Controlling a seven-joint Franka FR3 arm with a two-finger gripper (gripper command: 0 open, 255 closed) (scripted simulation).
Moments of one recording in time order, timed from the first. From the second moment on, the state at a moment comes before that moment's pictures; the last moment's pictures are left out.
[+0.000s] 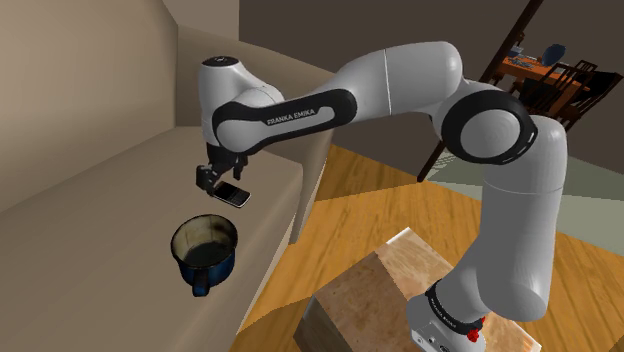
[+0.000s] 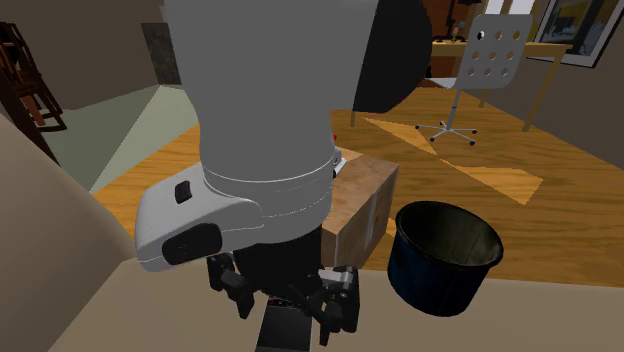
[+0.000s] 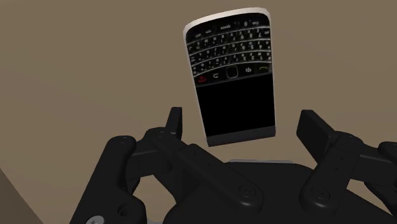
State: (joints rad) arm 0.32 0.51 0.31 -1.58 -0.18 2.07 0.34
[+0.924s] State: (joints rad) arm 0.32 0.54 0.30 -1.60 -0.19 2.12 0.35
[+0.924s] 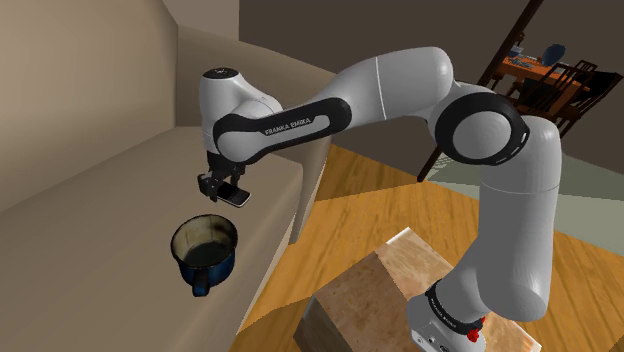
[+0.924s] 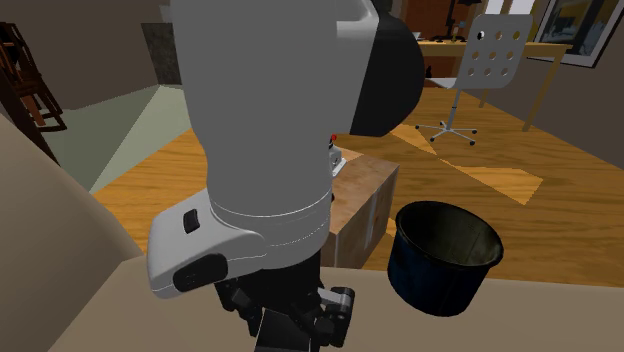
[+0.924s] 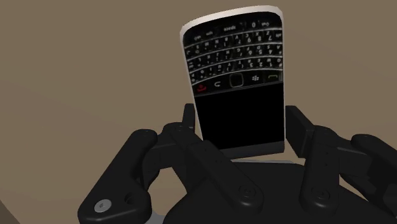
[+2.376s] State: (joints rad) arm 0.32 0.48 0.32 -1.50 -0.17 1.96 0.33
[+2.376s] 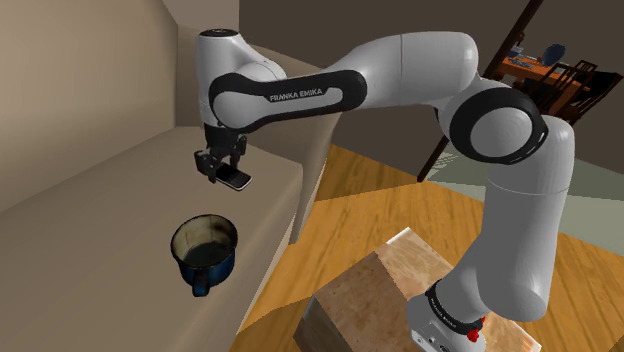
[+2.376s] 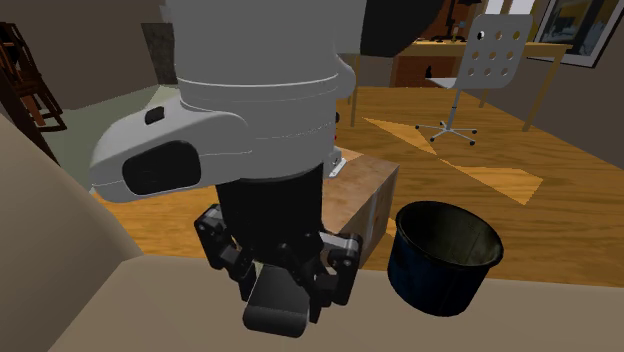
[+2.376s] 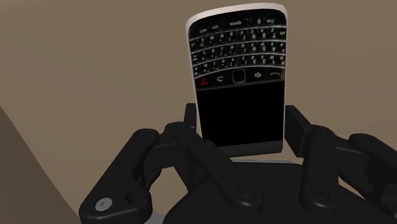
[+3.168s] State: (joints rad) arm 0.32 0.45 0.33 -1.39 -0.15 1.82 0.32
